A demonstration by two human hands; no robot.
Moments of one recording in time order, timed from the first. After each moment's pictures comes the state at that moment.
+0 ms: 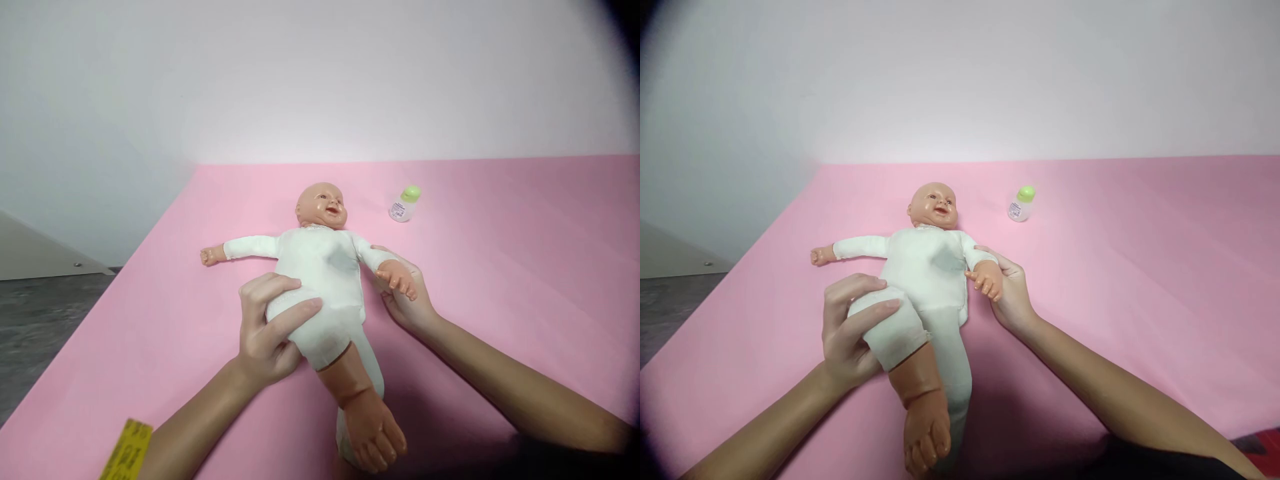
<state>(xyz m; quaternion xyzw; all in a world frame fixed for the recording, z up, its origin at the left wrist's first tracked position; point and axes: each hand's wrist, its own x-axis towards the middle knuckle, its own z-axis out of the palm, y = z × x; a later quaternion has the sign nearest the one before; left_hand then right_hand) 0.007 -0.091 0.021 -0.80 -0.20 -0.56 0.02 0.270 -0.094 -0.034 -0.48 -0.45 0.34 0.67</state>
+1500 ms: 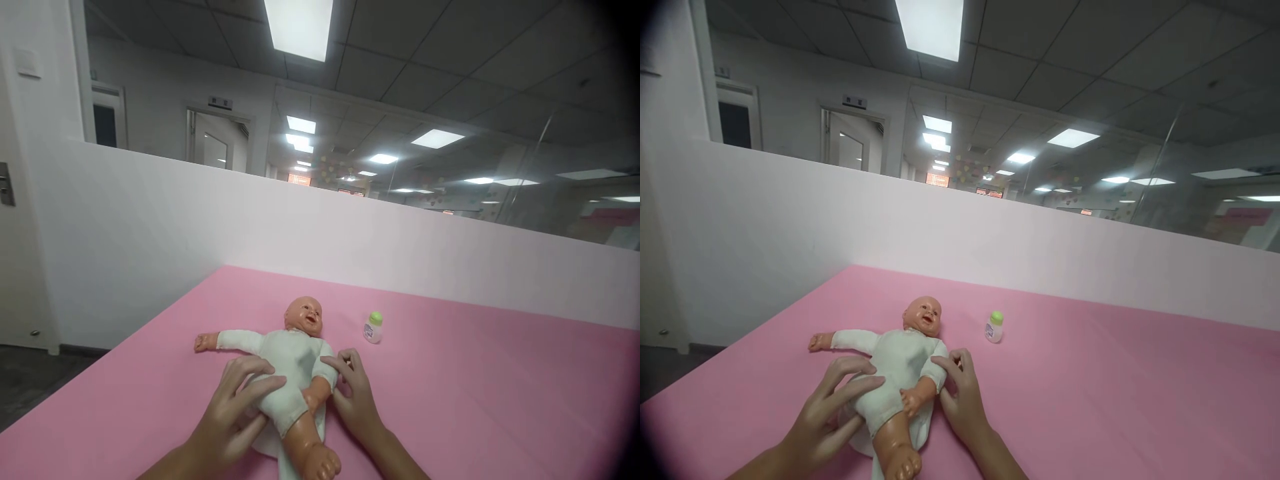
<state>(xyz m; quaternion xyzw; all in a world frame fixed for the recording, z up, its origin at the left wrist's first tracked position) -0.015 -0.095 0.022 -0.82 -0.22 -0.52 0.03 0.273 -0.072 -0.020 -0.40 -0.72 0.09 0.56</state>
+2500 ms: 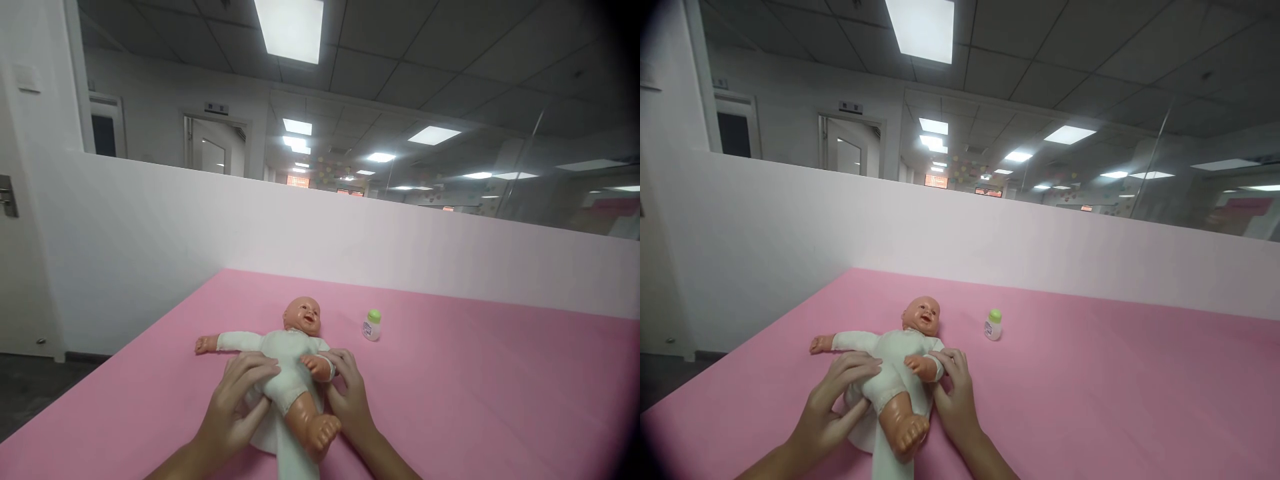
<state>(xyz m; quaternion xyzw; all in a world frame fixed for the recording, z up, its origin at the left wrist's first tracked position) -0.006 -0.091 0.027 -0.81 -0.23 -0.53 0.01 0.255 -0.077 -0.018 -0.41 -0.68 0.16 0.59</state>
